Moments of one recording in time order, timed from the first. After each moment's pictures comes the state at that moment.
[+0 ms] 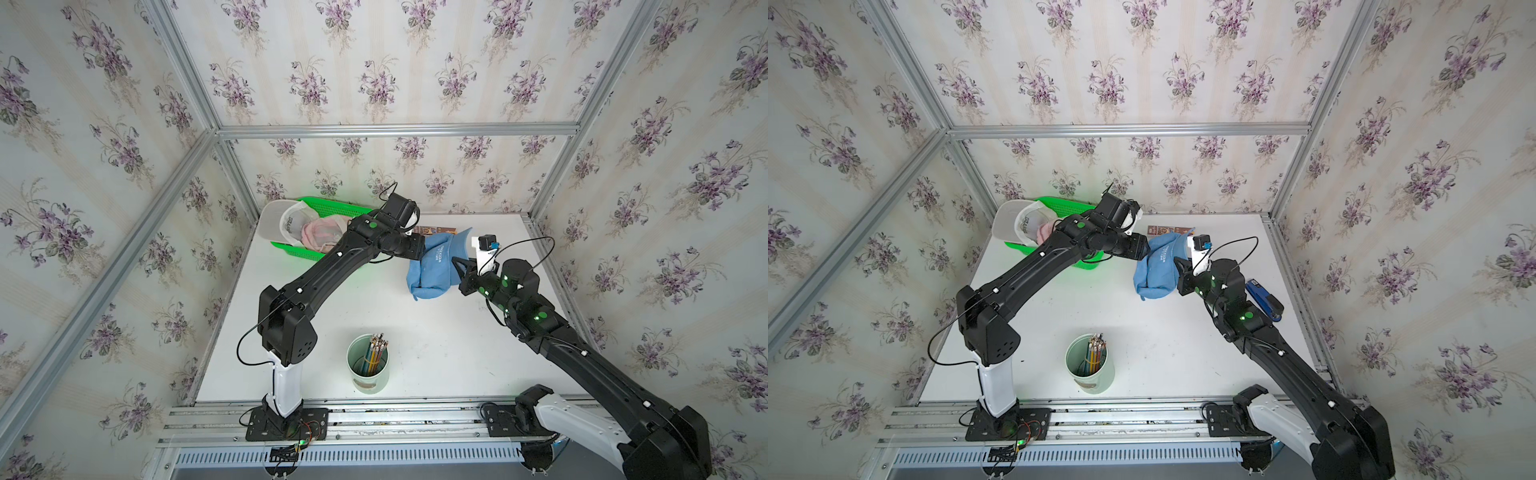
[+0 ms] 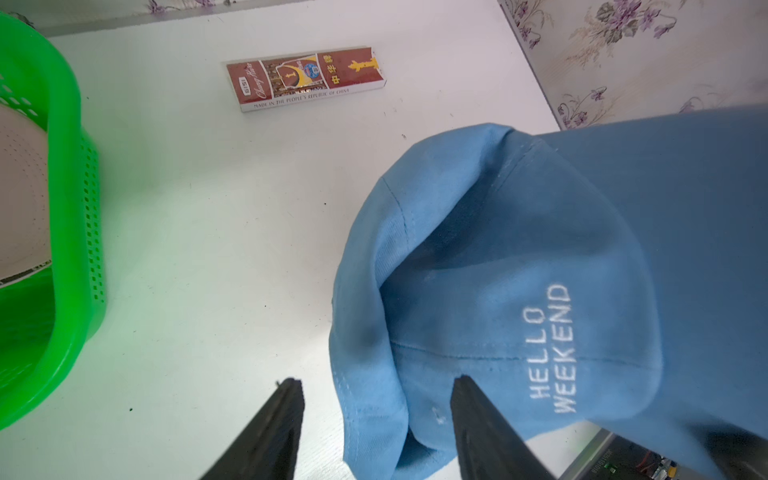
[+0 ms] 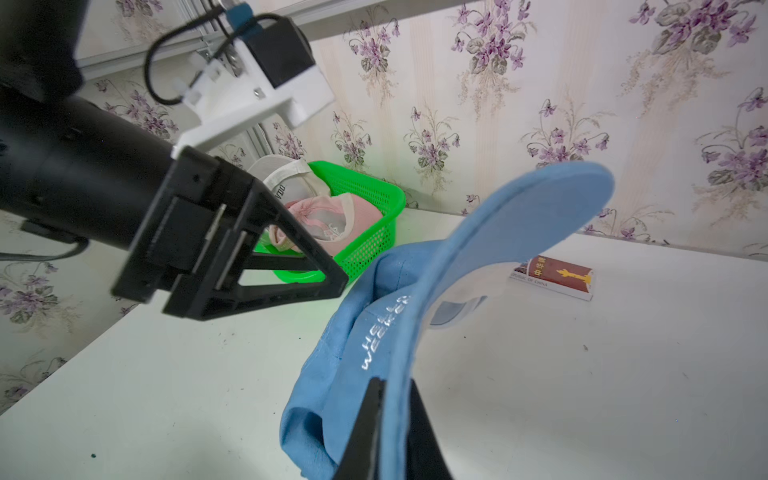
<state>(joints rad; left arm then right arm) -0.64 1.95 1.97 -0.90 0.10 -0.35 0.47 1.00 0.73 0.05 -0.13 0.18</state>
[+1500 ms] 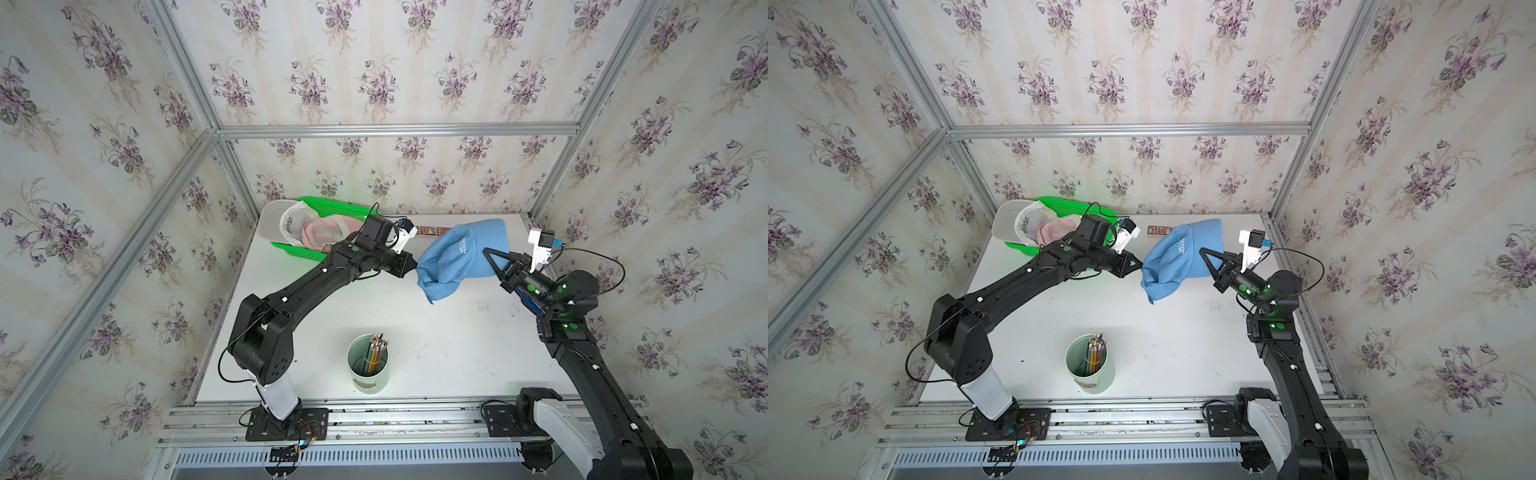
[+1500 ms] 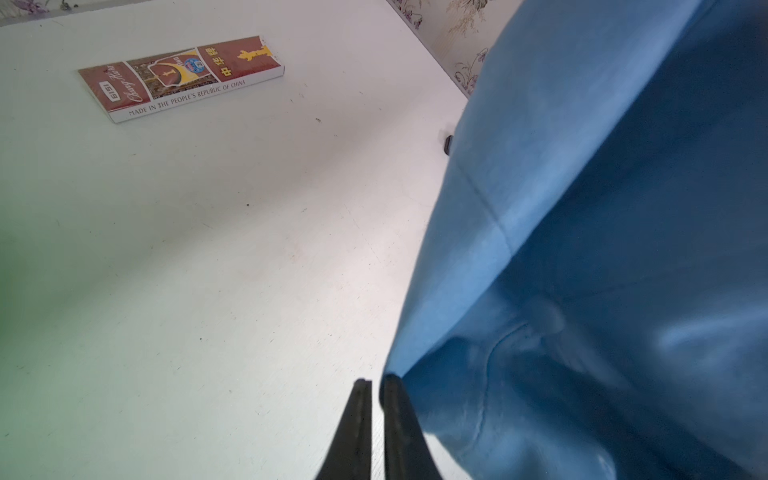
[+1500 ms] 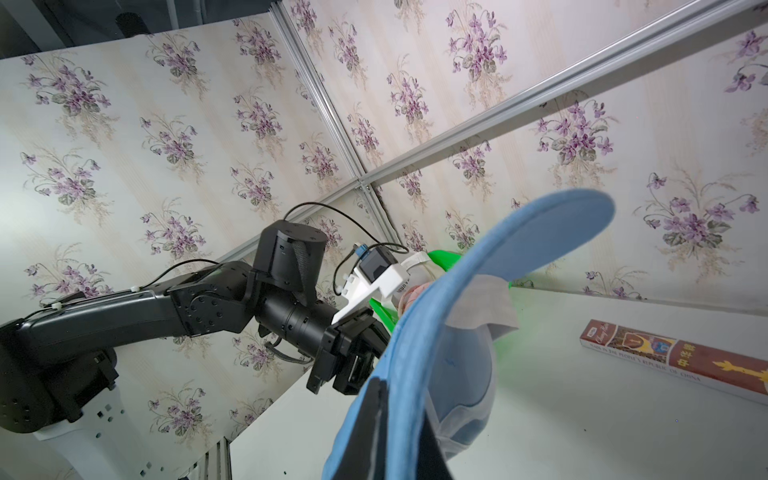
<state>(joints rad) -0.58 1.76 1.50 -0.52 0.40 -0.14 -0.02 0.89 0.60 0.56 -0.88 0.65</state>
